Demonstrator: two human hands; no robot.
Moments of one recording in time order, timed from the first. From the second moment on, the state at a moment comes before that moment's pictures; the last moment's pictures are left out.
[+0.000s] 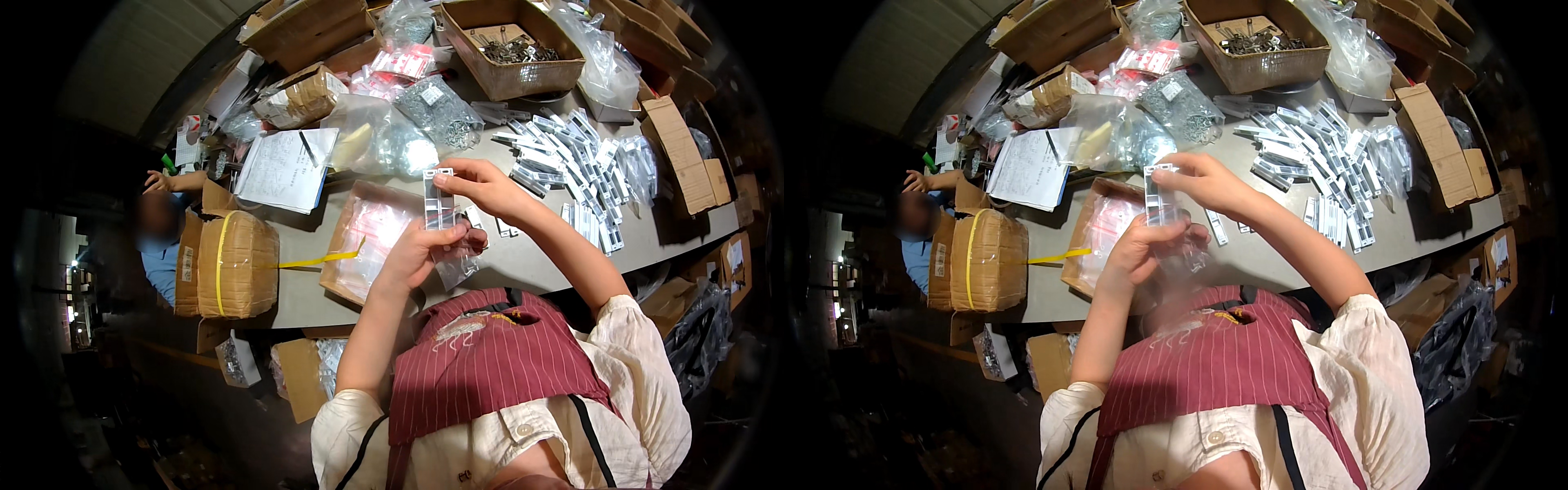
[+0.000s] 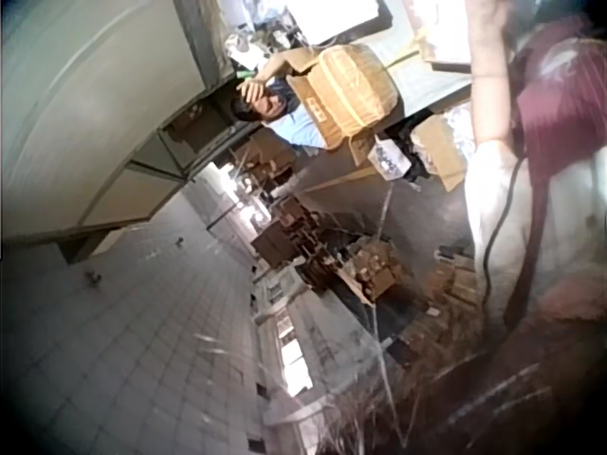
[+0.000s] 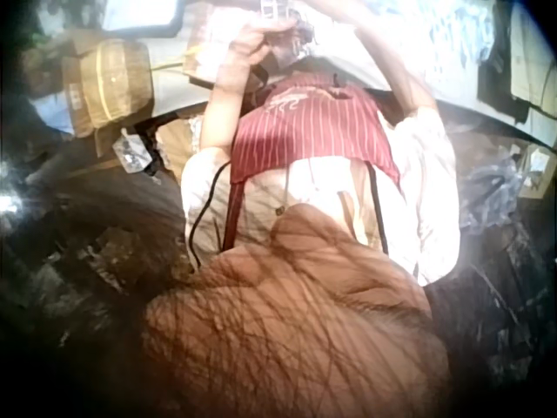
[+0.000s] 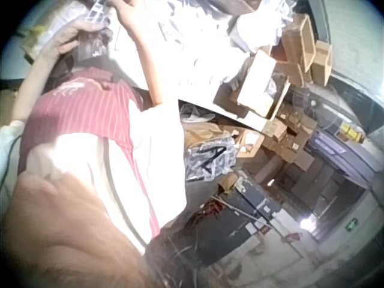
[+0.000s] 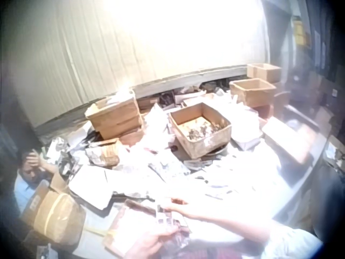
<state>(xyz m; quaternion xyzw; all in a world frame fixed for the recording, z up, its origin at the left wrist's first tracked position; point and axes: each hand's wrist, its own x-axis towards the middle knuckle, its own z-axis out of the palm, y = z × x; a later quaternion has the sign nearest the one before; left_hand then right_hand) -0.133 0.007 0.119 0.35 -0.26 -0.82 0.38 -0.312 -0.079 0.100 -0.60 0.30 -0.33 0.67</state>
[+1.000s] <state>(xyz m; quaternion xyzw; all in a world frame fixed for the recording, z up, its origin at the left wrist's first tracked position) -0.118 0.005 0.130 0.35 -0.34 -0.77 0.42 -0.323 -0.068 0.145 -0.82 0.17 -0.35 0.42</state>
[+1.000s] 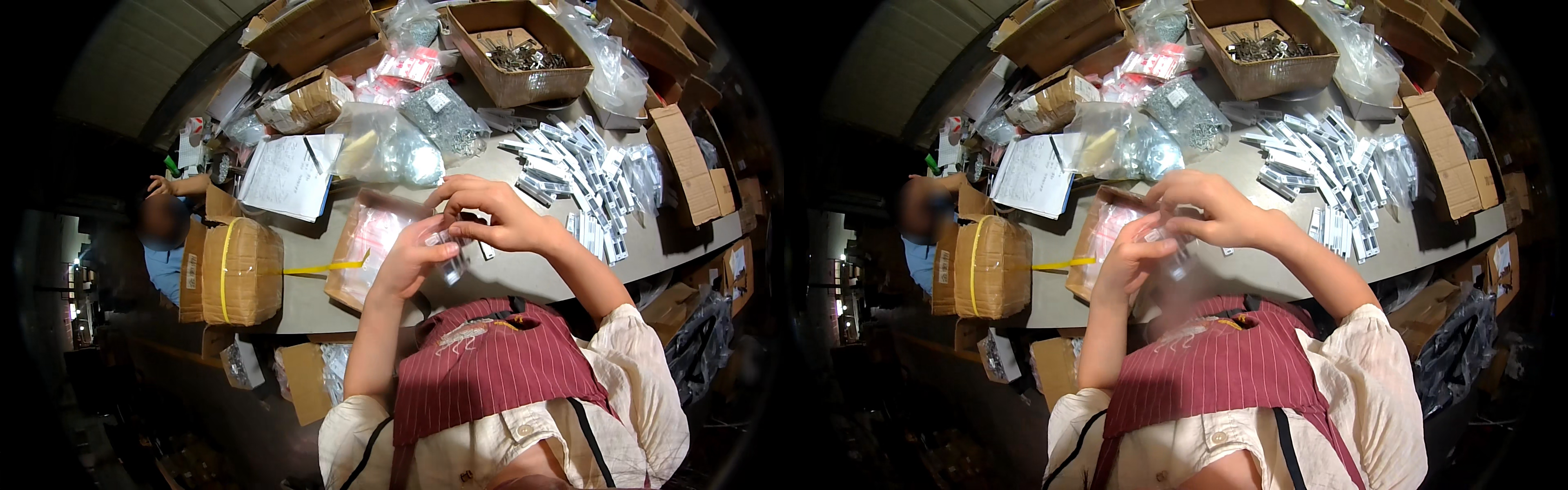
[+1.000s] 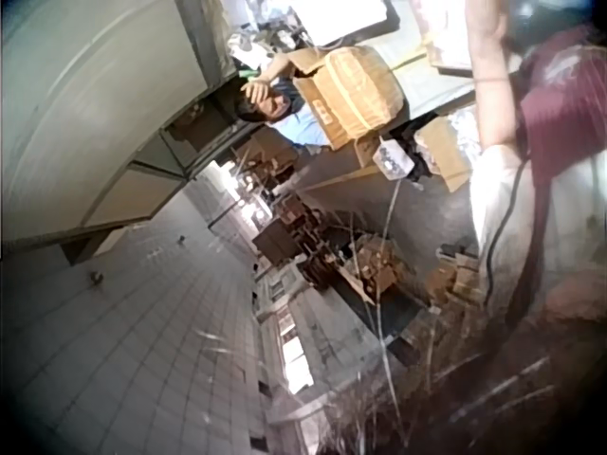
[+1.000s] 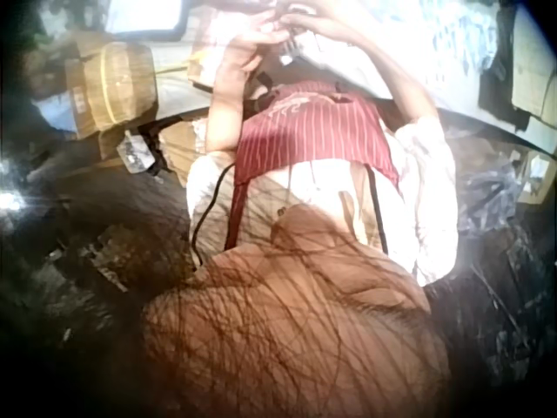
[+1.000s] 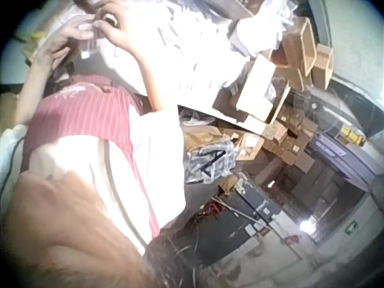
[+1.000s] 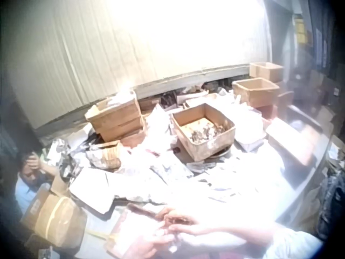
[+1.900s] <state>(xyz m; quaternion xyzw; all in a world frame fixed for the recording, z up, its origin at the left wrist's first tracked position) -0.137 0.017 0.128 0.49 -0.47 -0.38 0.62 -0.321 -0.036 0.147 -0.79 0.28 -0.45 0.31</state>
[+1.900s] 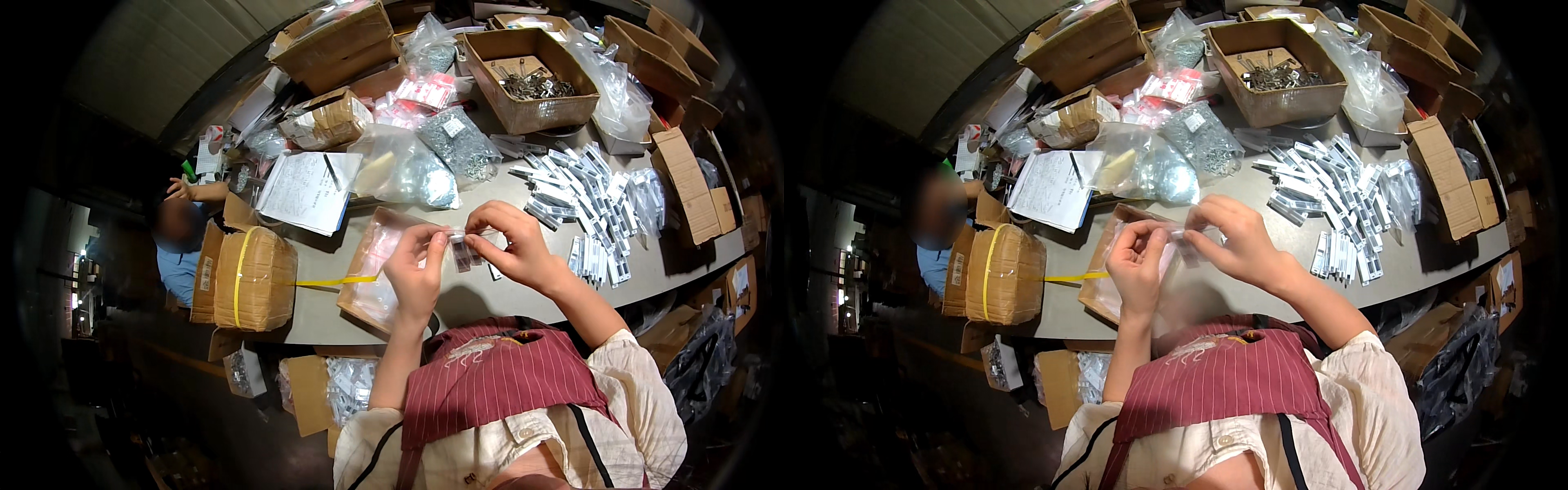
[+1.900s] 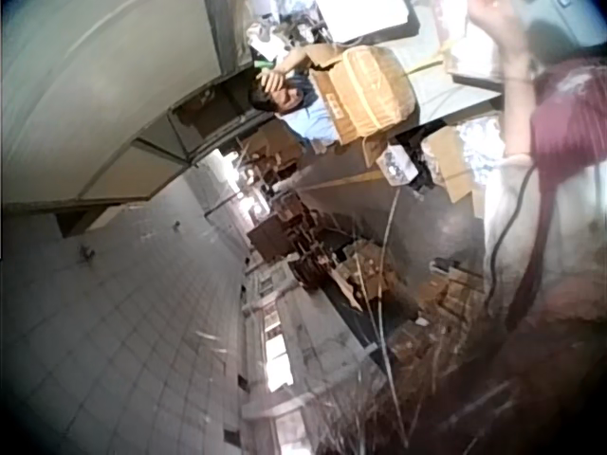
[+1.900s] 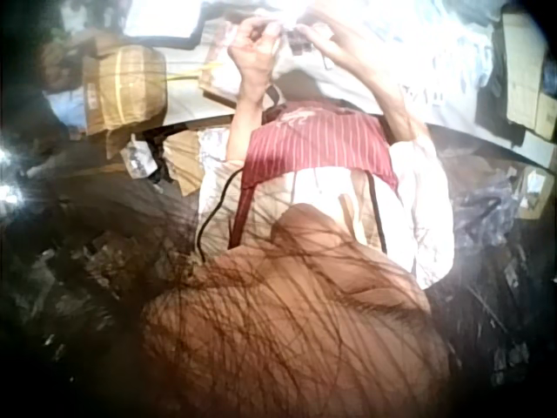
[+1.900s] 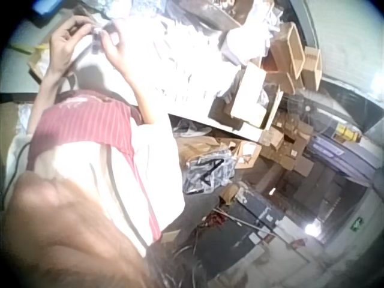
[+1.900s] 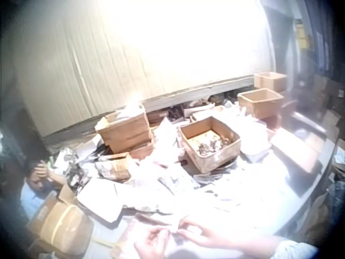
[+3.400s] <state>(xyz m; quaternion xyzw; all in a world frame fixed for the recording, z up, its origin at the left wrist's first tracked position) -0.055 0.101 0.118 0.53 -0.31 -0.32 0.72 -0.209 -0.019 0.113 -0.77 0.18 -0.23 0.57</state>
